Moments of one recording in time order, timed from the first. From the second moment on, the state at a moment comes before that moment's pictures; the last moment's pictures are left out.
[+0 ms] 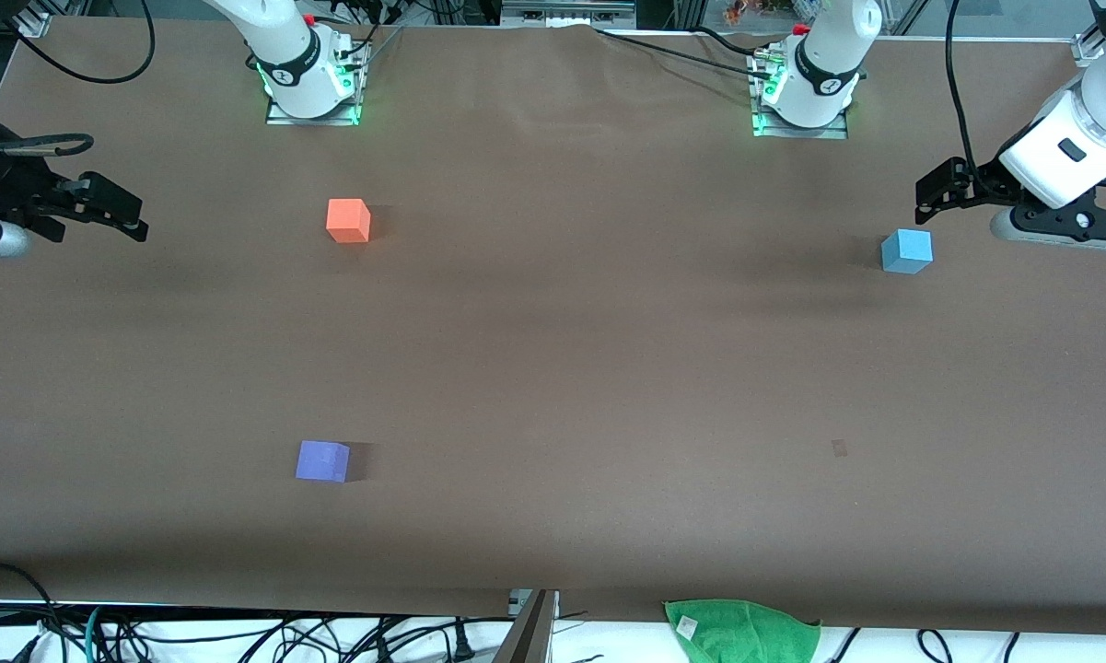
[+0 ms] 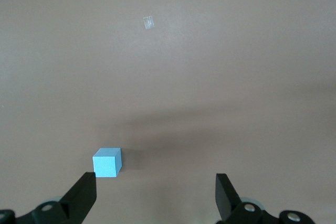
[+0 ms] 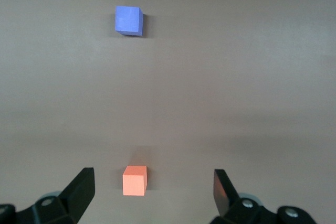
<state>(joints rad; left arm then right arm) 0.10 -0.04 -0.18 -1.68 -0.01 1.57 0.02 0.21 0.08 -0.16 -1.48 0.02 1.54 0.04</state>
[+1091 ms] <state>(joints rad) 0.10 -0.02 -0.18 -1.68 -0.01 1.52 0.02 0.21 0.08 -0.16 -1.48 0.02 1.54 0.04</state>
